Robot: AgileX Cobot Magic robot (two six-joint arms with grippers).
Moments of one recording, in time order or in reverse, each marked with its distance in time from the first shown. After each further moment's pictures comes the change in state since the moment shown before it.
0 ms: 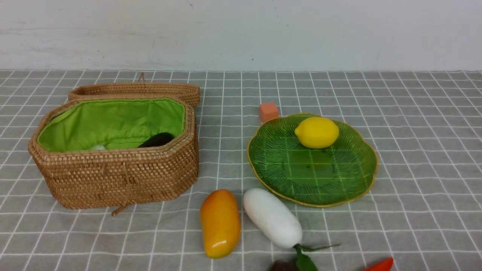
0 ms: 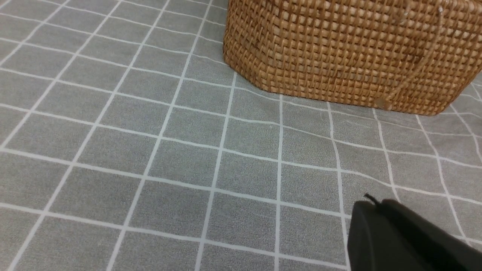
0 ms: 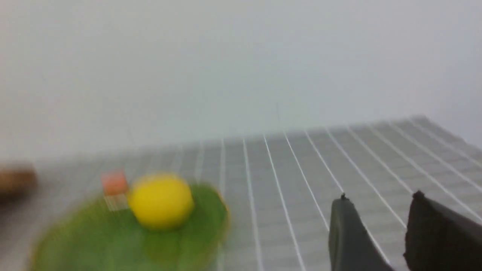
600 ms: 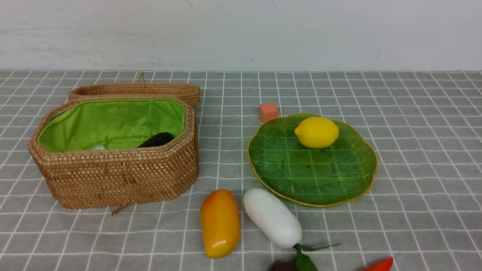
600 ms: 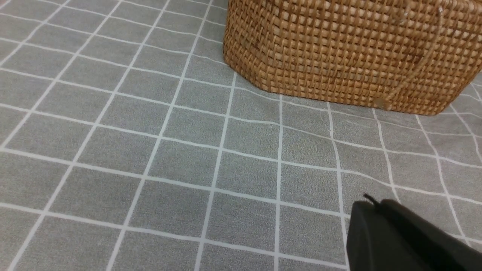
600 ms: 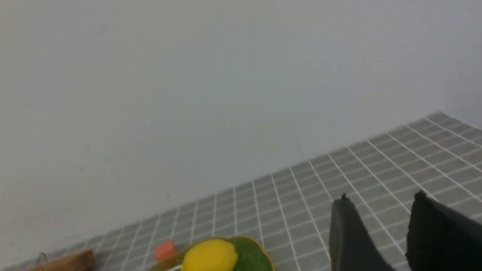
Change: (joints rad) right arm 0.000 0.234 -0.454 -0.047 0.390 0.237; left arm 0.000 0.000 0.000 0.000 0.000 0.000
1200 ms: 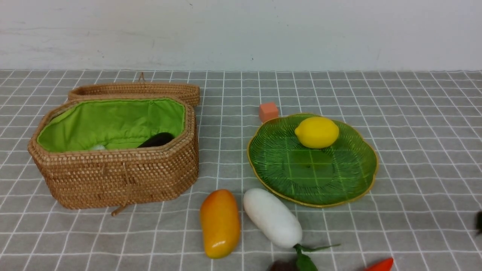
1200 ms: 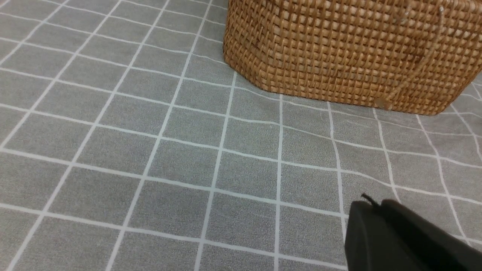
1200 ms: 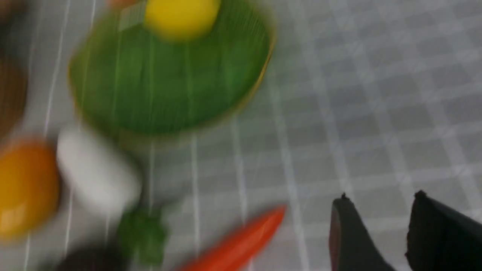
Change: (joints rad) right arm 0.153 0.598 -0.217 0.295 0.435 -0.317; left arm 0.000 0.000 0.000 0.000 0.000 0.000
